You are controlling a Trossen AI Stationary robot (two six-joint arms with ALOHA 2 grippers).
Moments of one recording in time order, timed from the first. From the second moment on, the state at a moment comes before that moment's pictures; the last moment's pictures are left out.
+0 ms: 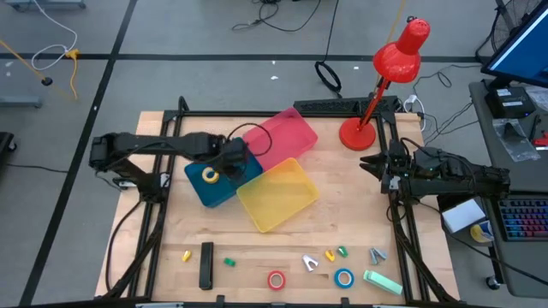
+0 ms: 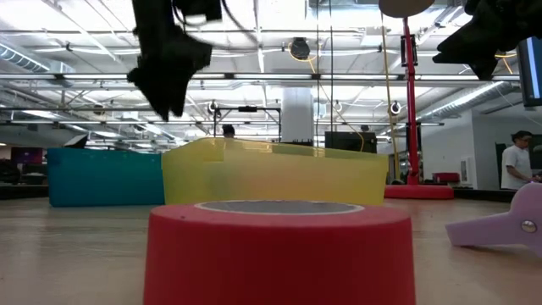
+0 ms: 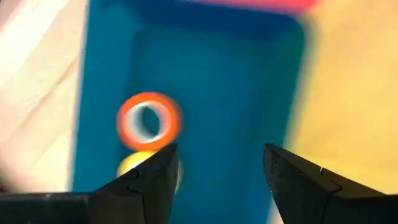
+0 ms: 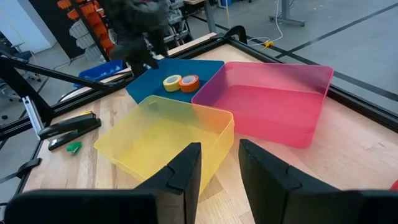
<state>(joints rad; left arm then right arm) 0.11 1.49 1.22 -1.07 -0.18 -0.63 -0.02 0.23 0.55 -0.62 0.23 0.38</state>
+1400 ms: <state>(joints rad) -0.58 1.89 1.46 -0.34 -0.12 -1.27 -0.02 0.23 0.55 -0.63 0.15 0.37</state>
